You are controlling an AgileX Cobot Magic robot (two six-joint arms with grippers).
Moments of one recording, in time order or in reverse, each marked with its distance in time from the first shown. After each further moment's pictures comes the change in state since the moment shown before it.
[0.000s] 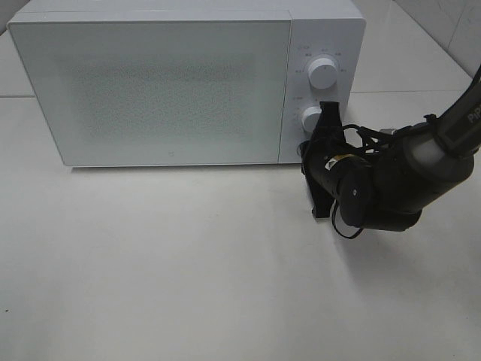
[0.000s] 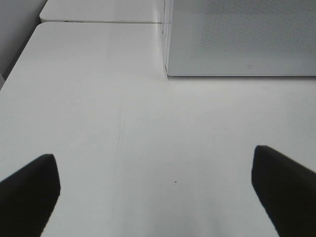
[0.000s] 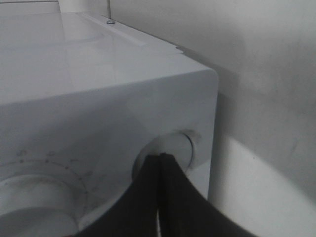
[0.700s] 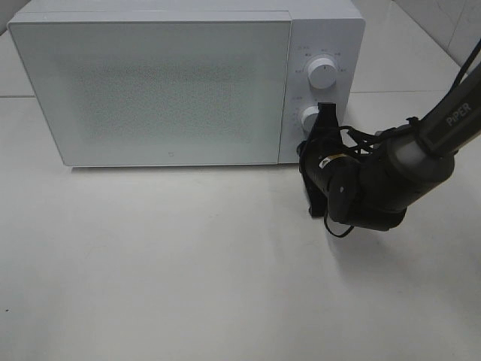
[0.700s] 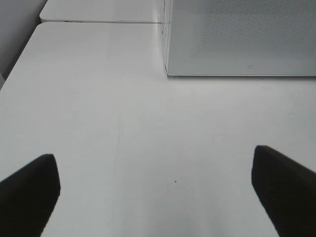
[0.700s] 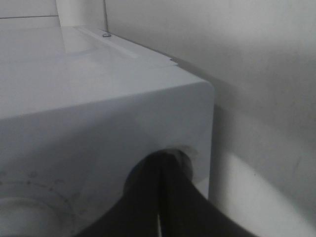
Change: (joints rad) left arm 0.000 0.000 0.000 0.000 0.000 0.000; right arm 0.004 0.049 -0.061 0.087 -0.014 -0.044
